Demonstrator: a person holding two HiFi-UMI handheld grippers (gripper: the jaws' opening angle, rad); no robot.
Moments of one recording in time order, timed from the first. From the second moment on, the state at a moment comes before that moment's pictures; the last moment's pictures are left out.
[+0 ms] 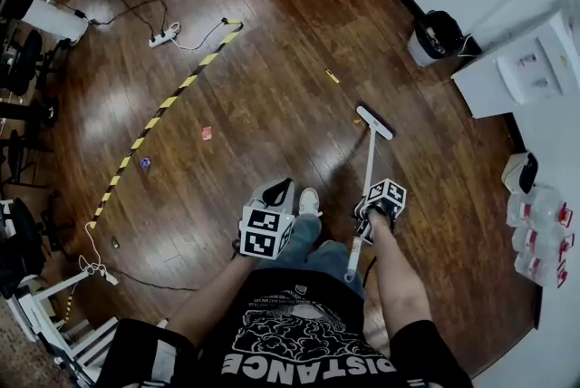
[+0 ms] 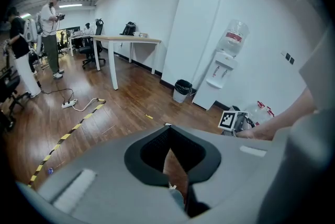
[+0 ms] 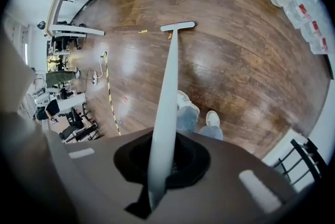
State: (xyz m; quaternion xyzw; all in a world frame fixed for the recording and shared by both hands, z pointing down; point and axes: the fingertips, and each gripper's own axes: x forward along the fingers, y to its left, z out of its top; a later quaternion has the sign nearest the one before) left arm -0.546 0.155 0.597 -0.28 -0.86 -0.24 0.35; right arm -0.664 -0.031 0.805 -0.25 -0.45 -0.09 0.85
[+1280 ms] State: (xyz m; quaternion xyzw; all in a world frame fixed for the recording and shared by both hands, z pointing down) left arm -0.411 -0.001 0.609 -0.41 -0.81 -0.27 0.32; right arm -0.503 -0.123 0.779 -0.30 -0.33 -0.16 0.88
